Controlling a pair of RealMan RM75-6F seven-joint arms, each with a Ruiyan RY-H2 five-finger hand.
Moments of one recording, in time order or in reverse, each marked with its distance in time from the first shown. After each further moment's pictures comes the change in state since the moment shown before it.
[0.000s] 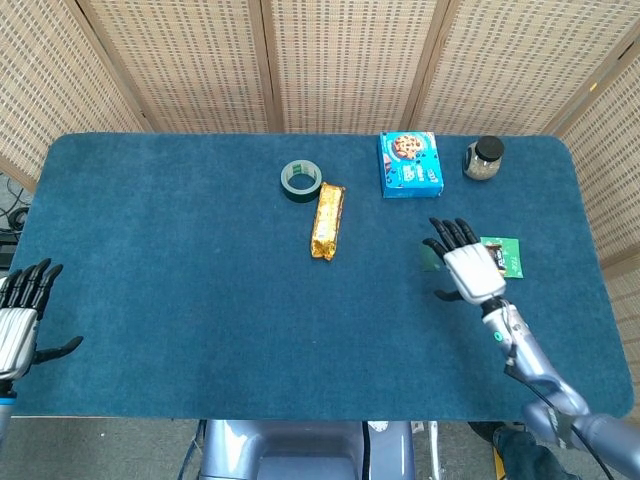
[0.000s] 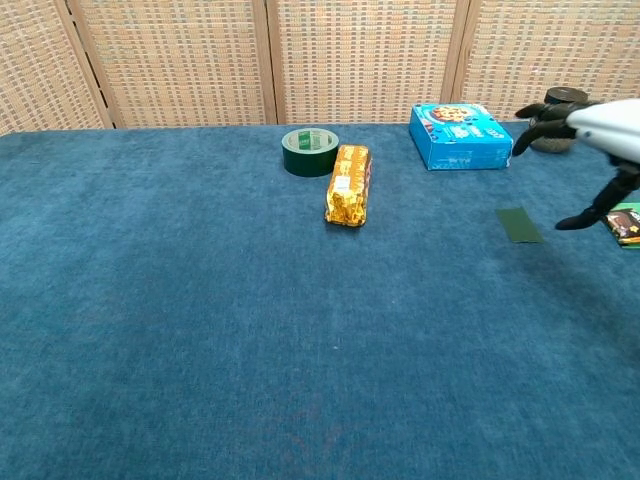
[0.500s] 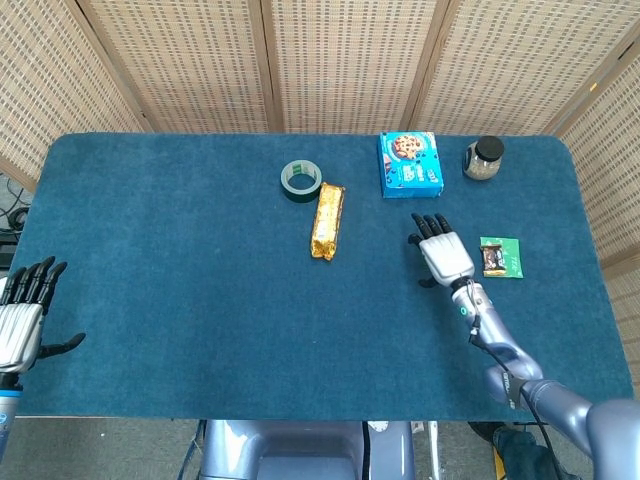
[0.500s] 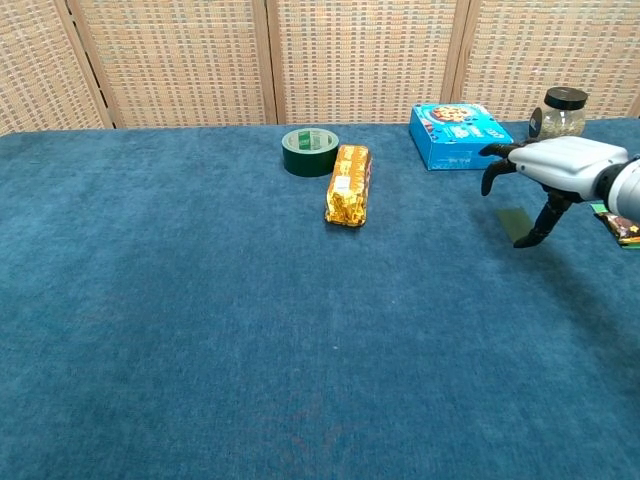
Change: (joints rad) left arm -0.018 -0.017 -0.008 0.020 -0.036 -0.041 0.015; right arm 0.145 -0.205 0.009 0.310 0.108 -0.182 -0.021
